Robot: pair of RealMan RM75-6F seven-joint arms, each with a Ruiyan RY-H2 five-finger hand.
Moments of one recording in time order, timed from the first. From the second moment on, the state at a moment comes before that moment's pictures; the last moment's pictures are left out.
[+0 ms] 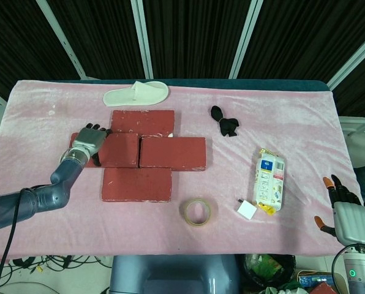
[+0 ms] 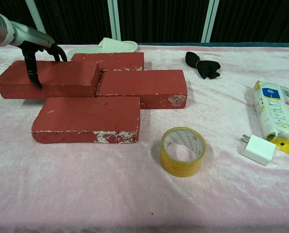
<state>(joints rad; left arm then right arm) -1.30 -1.30 0.19 -1.35 0.22 0.57 0.54 0.08 -1.14 0.09 -1.72 -1.33 1.43 -0.23</state>
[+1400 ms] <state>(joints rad) -1.33 -1.30 0.19 -1.39 0.20 0.56 0.50 0.08 -1.14 0.09 -1.72 -1.32 1.43 -0.24</state>
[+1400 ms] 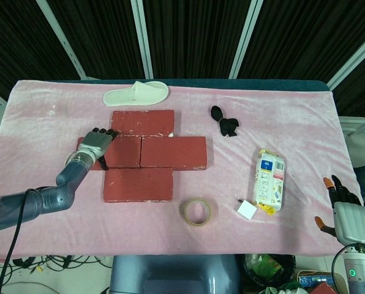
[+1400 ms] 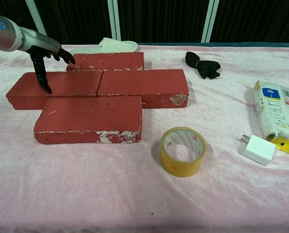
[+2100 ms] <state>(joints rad) -0.73 -0.99 0.20 -1.71 1.13 1.32 0.15 0.08 -1.15 0.08 -1.72 -1.33 1.44 -0.27</state>
